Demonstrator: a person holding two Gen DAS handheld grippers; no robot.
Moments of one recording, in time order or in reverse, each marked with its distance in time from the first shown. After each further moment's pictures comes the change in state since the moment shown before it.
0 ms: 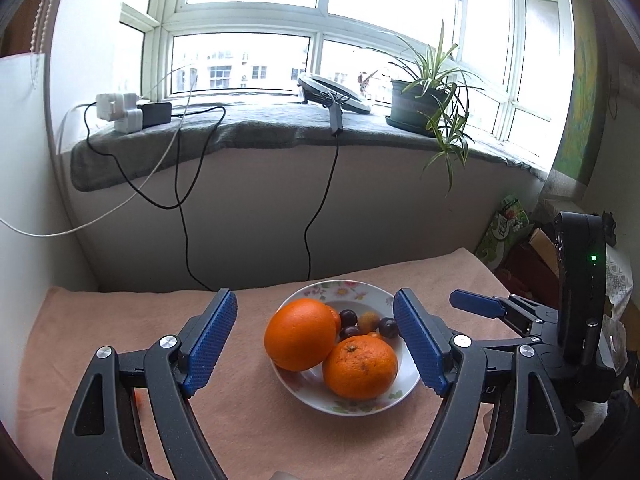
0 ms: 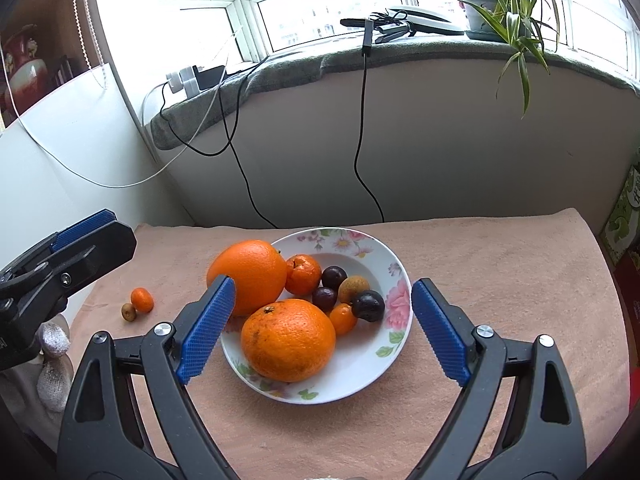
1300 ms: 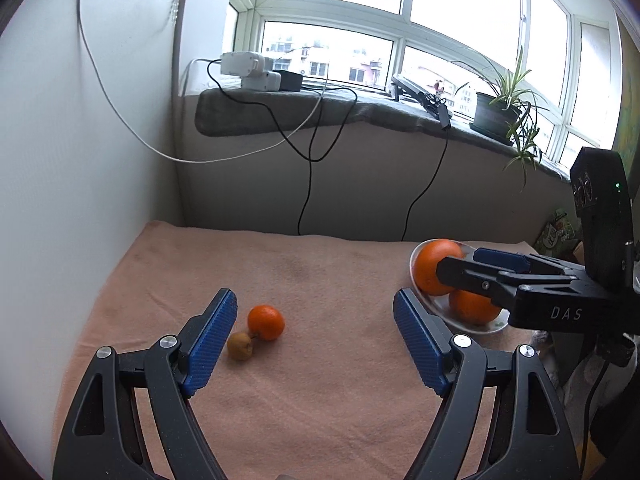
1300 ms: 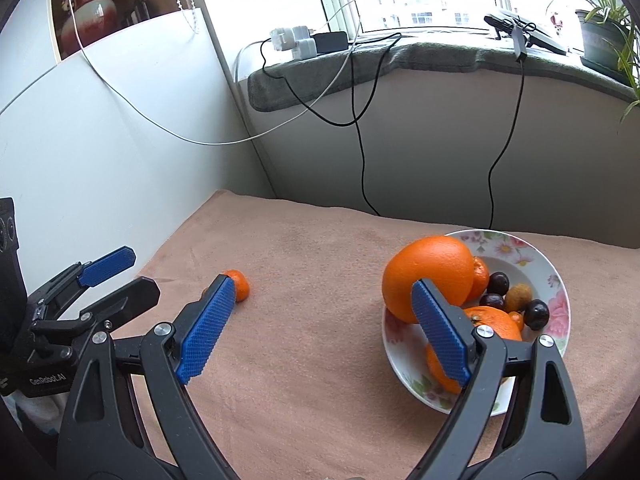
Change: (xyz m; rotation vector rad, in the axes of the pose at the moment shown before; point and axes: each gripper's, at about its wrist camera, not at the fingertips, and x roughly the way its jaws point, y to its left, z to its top) left arm -0.067 0.123 -0.071 -0.128 0.010 0.169; right arm 0.036 0.130 -0.011 -0.156 0.069 0.189
